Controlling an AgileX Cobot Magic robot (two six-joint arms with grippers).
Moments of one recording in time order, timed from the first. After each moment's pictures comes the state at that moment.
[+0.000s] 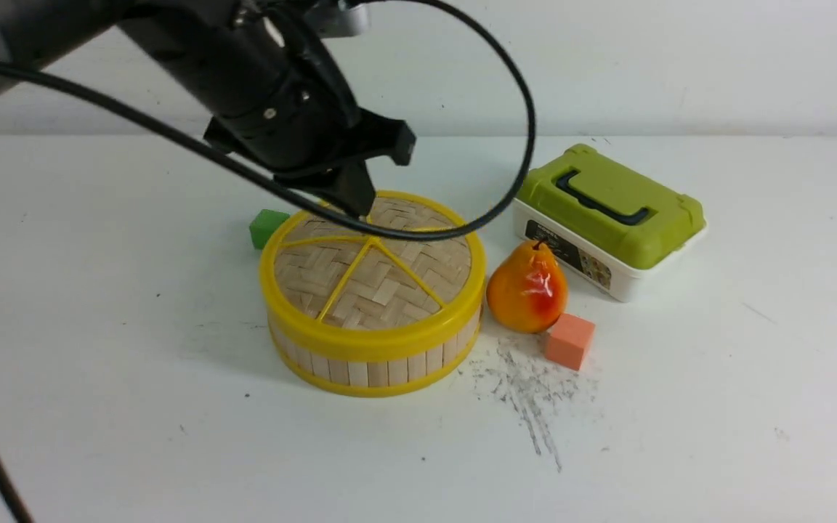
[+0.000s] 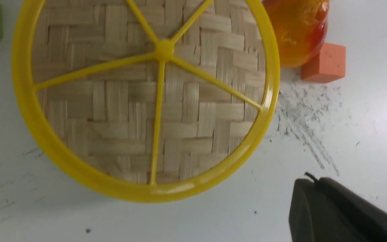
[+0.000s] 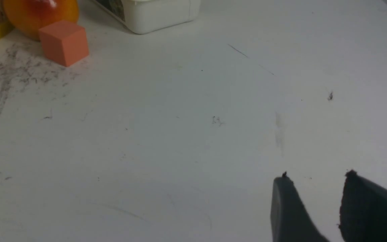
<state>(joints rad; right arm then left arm) -0.04 -0.02 0.02 -0.01 0.39 -0.03 -0.44 1.78 -1.79 -0.20 1.07 -0.01</state>
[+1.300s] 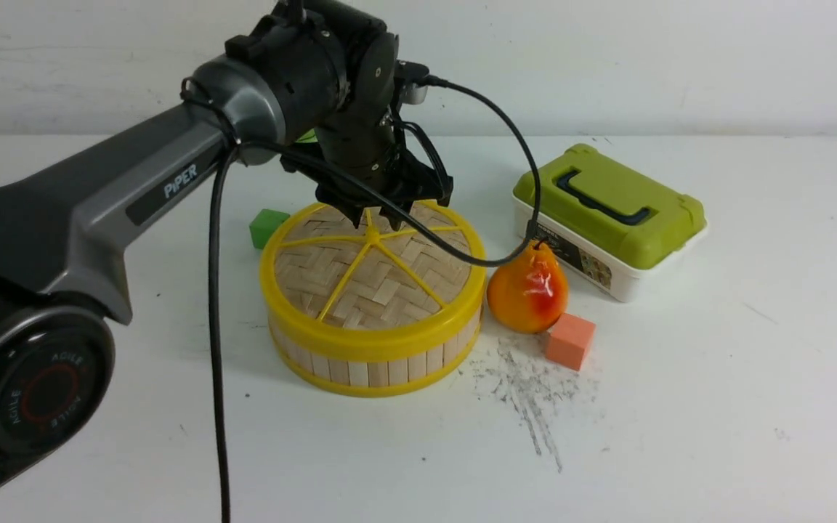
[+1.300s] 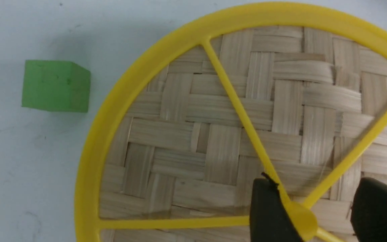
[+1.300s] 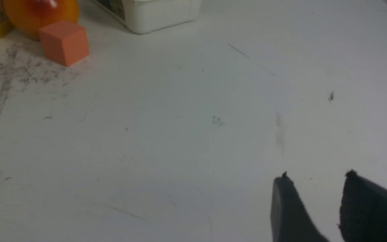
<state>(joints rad) -0.04 -0.02 0.02 -0.01 0.39 -0.03 -0.48 2.21 -2.13 0.17 1.04 -0.27</state>
